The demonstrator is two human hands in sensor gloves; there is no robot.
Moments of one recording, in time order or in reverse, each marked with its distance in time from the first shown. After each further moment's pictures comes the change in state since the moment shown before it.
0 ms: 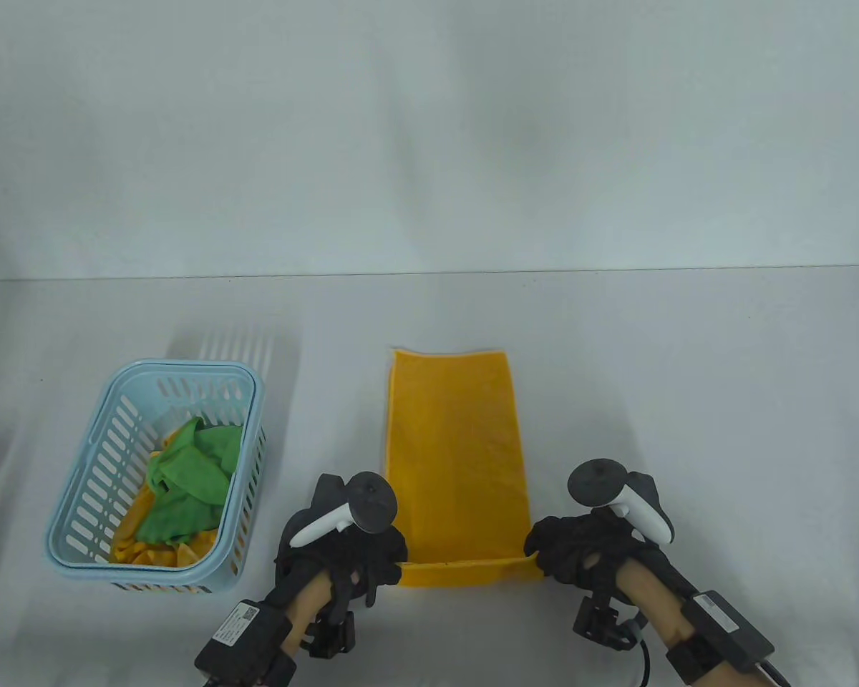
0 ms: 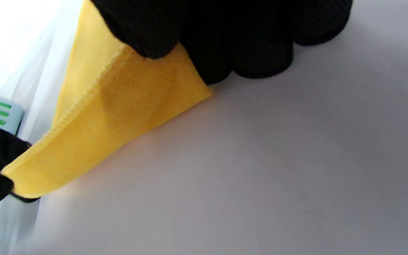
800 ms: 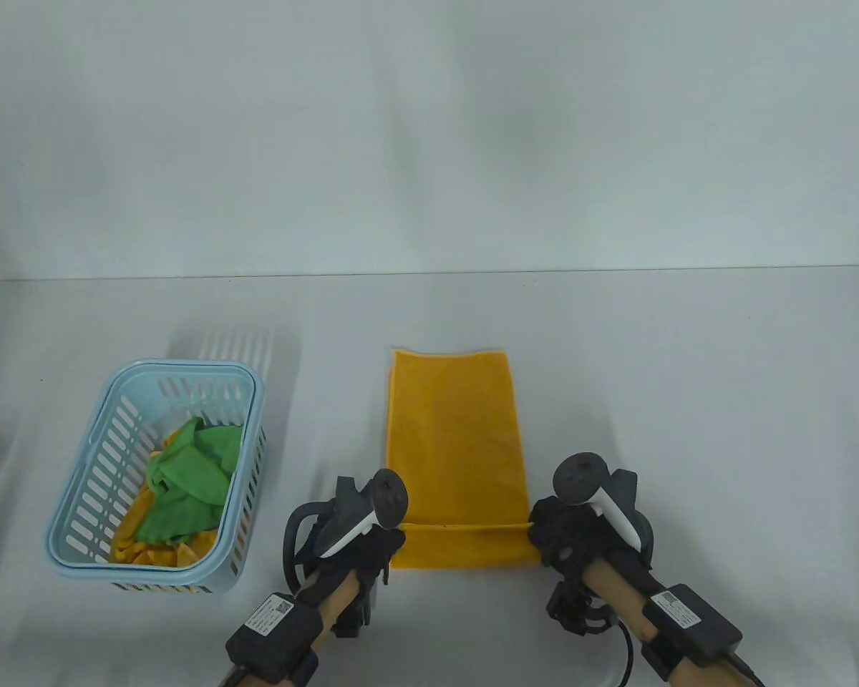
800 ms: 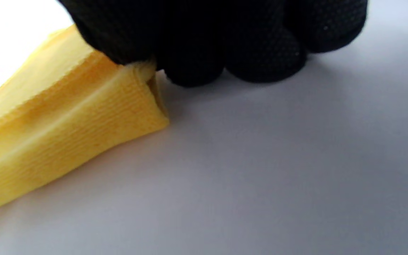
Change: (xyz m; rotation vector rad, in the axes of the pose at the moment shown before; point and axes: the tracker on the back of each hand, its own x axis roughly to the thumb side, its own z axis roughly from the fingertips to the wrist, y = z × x) left_hand 0.011 0.002 -0.011 0.347 0.250 -0.219; right_hand 0.011 0.000 -0.013 -0.327 0.123 0.147
